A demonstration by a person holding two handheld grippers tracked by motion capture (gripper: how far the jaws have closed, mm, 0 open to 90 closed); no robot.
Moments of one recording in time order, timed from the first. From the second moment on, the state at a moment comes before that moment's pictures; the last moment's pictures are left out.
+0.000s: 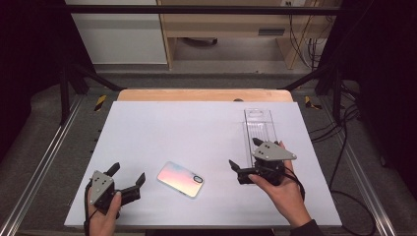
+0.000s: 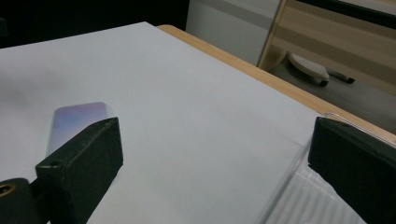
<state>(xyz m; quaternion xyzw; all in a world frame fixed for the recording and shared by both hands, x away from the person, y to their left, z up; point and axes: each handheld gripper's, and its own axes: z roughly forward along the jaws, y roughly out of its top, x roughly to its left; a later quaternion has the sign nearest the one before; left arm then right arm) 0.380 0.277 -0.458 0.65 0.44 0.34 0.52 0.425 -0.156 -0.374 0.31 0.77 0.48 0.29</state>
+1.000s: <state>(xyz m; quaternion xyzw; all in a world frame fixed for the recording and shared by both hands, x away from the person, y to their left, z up) 0.384 0.287 -0.466 0.63 0.45 0.34 0.54 0.418 -0.067 -0.434 0.26 0.84 0.45 0.14</state>
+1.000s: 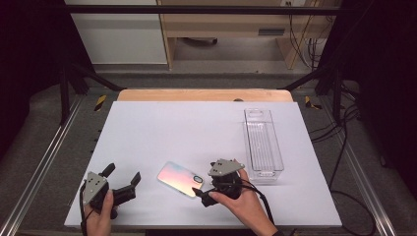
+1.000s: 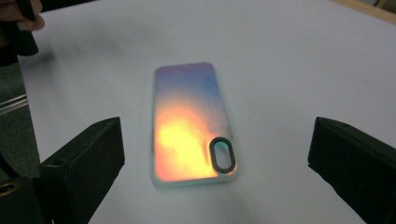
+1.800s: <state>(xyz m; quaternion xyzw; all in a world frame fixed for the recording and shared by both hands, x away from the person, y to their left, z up) 0.386 0.284 -0.467 0.64 0.44 0.33 0.53 0.431 -0.042 -0.468 0.24 0.89 0.38 0.10</state>
